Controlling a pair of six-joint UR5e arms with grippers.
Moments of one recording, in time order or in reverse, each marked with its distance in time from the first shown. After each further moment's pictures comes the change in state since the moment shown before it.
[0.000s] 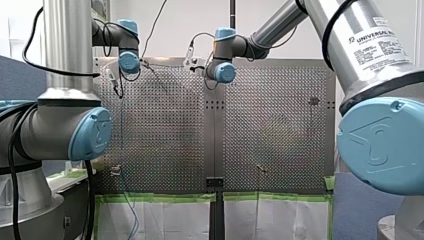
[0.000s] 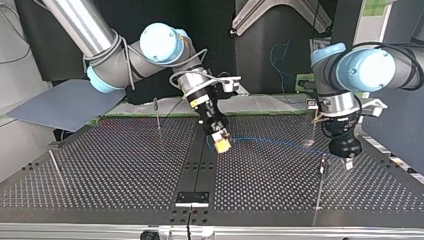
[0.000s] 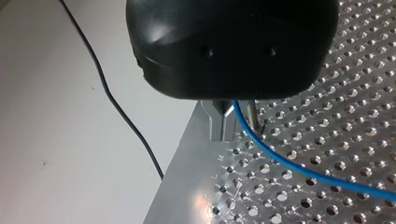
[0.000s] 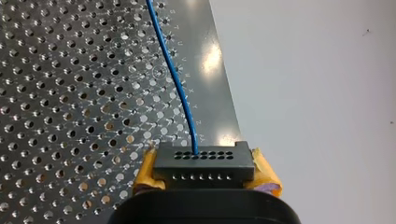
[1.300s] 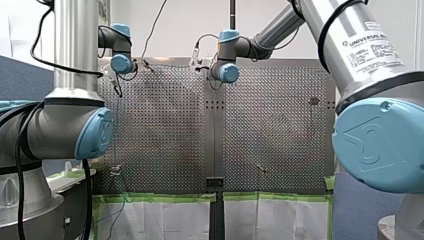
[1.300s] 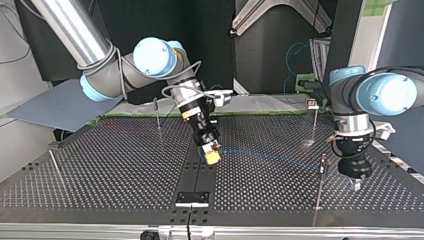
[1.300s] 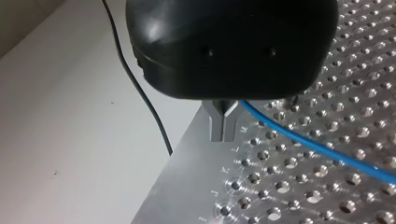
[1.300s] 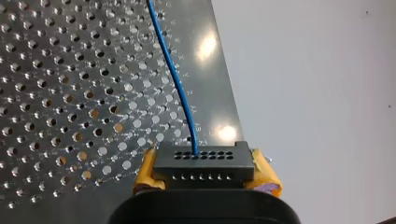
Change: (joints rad) left arm 0.106 -0.080 0.093 0.034 0.208 -0.105; right arm -0.044 0.031 -0.054 0.013 -0.002 0.007
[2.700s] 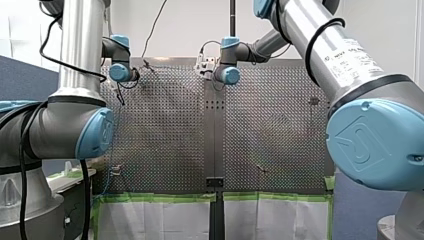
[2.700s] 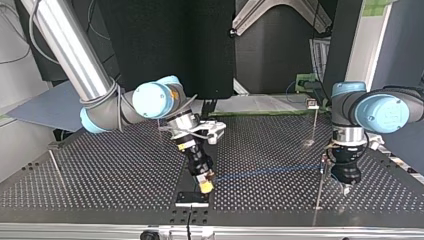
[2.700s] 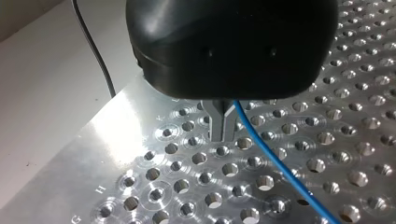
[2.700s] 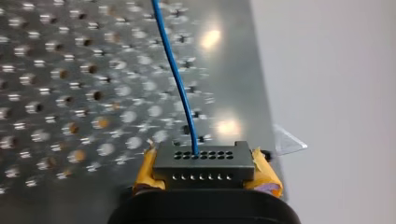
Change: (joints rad) left arm 0.033 -0.118 0.060 0.015 0.119 -0.053; right arm -0.063 0.177 -0.309 0.138 -0.046 0.014
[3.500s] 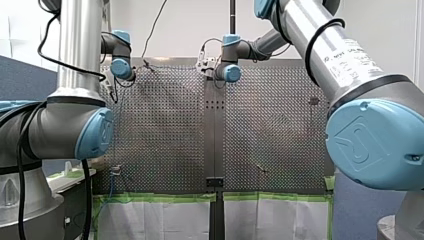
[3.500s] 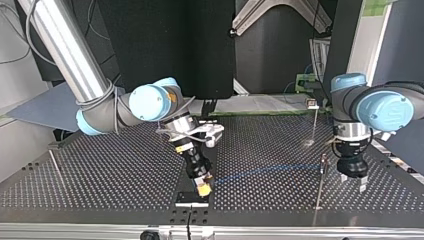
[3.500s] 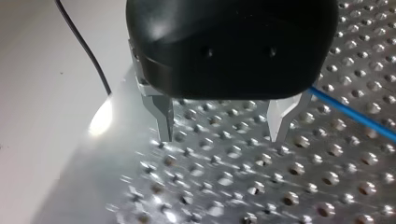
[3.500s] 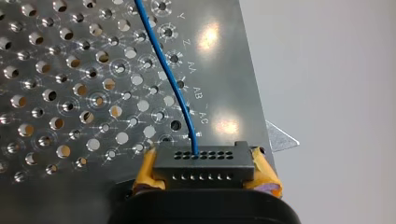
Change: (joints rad) left arm -0.018 0.047 -0.002 -0.127 -0.138 0.158; right arm -0.008 0.001 -0.016 0.019 -0.006 -0.001
